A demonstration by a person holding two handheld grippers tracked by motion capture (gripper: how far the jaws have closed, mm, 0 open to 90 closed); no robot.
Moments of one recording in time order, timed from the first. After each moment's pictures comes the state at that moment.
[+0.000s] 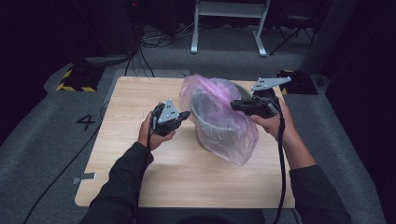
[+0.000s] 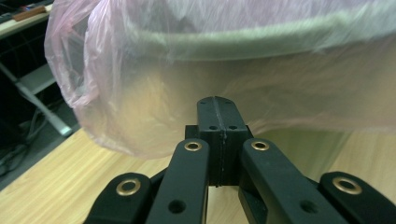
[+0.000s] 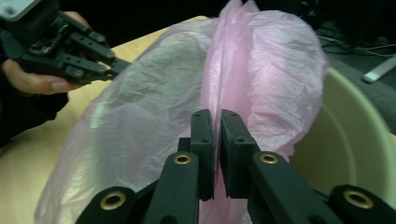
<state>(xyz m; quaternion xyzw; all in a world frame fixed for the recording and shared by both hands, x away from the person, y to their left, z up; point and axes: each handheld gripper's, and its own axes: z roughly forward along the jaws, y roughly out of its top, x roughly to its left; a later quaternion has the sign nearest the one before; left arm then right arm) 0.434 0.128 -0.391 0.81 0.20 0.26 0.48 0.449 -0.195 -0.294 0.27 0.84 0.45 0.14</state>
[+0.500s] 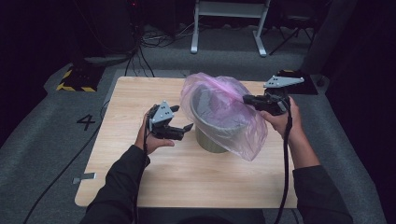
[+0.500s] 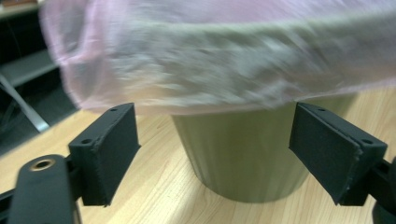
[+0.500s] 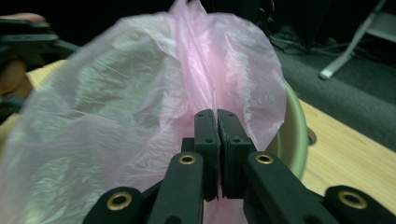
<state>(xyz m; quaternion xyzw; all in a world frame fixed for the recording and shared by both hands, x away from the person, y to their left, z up) 0.425 0.130 -0.399 0.80 0.21 0.24 0.51 0.460 -0.225 -0.300 0.31 0.81 0.45 0.19</state>
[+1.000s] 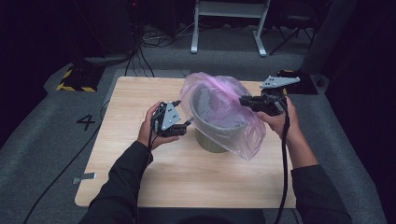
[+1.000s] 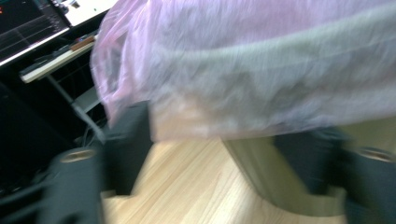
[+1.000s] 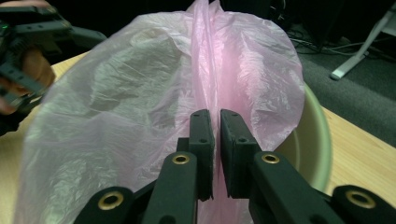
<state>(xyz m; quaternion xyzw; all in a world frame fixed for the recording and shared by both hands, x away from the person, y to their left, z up) 0.429 0.124 -0.395 0.78 0.19 0.35 0.48 0.458 -0.215 -0.299 0.30 0.82 0.45 0.18</state>
